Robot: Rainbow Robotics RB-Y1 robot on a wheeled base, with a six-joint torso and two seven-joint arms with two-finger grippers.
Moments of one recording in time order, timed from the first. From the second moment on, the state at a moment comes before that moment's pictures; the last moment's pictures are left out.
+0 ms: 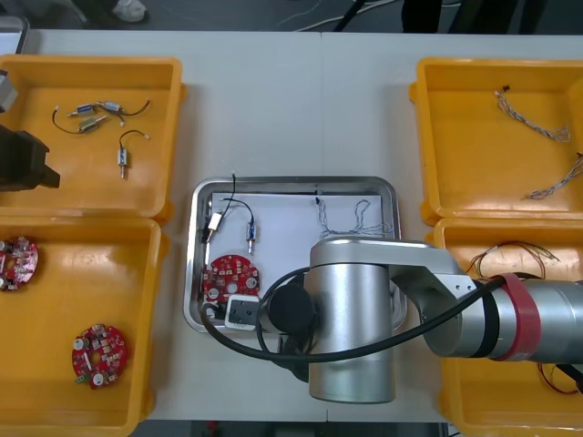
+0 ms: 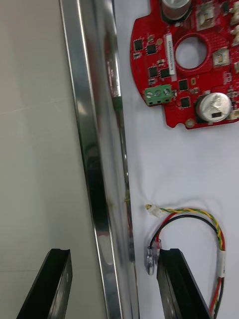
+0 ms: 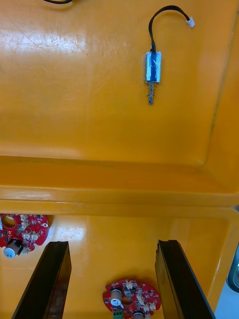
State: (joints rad) right arm -0.83 -0.51 1.19 -2.09 -0.55 1.58 1.47; left arm -0.42 0.95 0.11 -1.93 0.95 1.77 -1.11
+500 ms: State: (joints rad) right arm -0.83 -0.50 1.24 -2.06 -0.52 1.58 1.47; left arm -0.42 0.95 0.11 -1.93 0.95 1.77 -1.11
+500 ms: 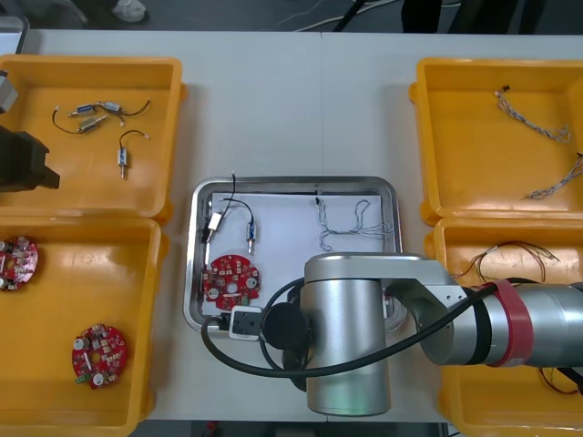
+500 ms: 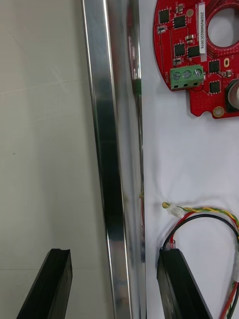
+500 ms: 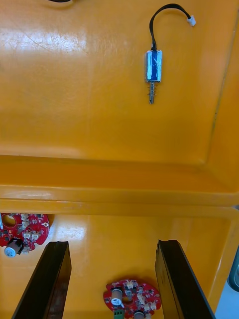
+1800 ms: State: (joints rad) right arm -0.83 -0.46 1.25 -1.97 -0.51 1.56 1.50; left arm -0.42 0.95 0.11 -1.93 0.95 1.77 -1.11
